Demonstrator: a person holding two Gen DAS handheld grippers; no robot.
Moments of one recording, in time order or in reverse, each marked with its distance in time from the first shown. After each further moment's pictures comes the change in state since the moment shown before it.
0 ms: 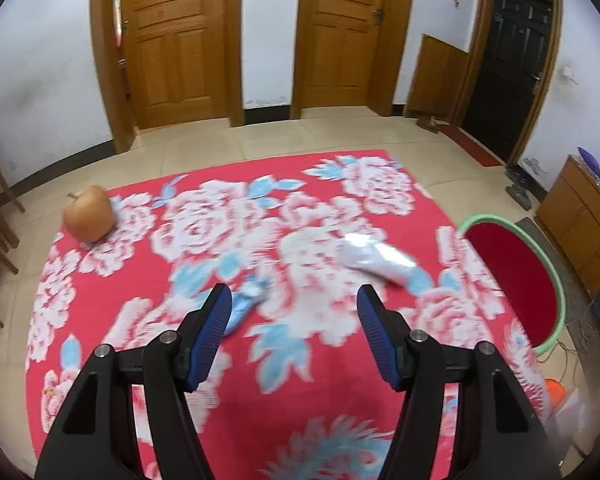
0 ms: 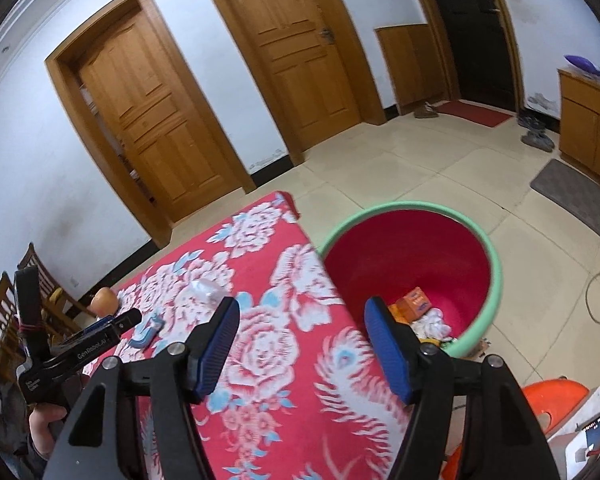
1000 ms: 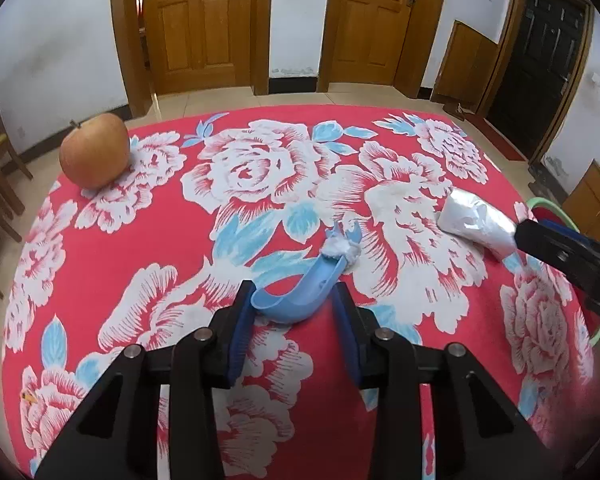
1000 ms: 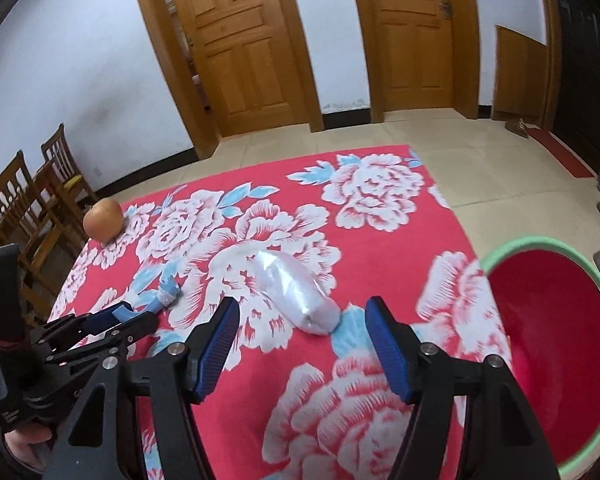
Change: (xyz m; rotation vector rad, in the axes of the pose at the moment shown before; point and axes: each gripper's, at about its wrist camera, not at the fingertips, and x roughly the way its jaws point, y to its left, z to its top) left arm 0.063 0.052 -0.028 -0.052 0.087 0.036; right arm 0.162 0.111 -0.003 -0.352 0.208 0.109
